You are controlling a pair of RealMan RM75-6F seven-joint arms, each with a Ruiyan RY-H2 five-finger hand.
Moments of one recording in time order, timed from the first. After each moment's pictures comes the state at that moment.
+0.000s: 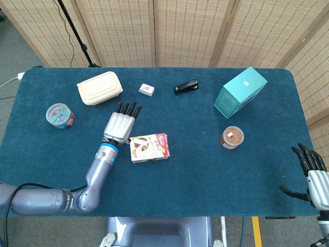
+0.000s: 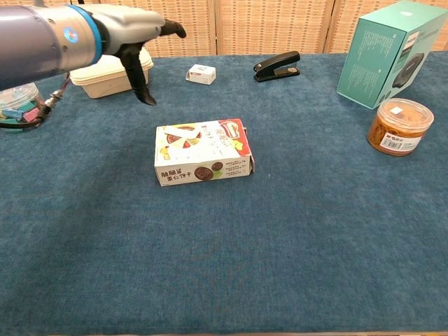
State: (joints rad) left arm -1.06 -1.48 -0.24 -1.73 0.51 1.19 0.88; right arm 0.07 -1.01 0.05 -1.65 -1.53 1.48 0.25
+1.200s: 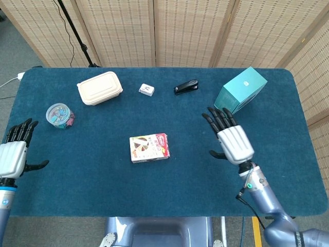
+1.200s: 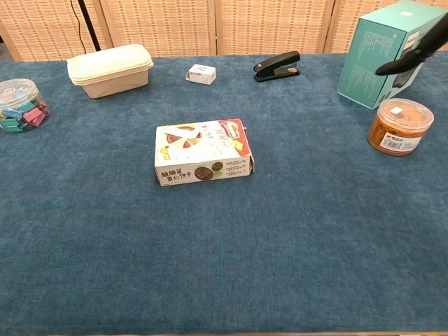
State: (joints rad) left arm -0.36 -1.00 0.00 -1.91 1.16 1.45 0.14; right arm 0.54 -1.25 0.29 -1.86 -1.34 1.15 -0.41
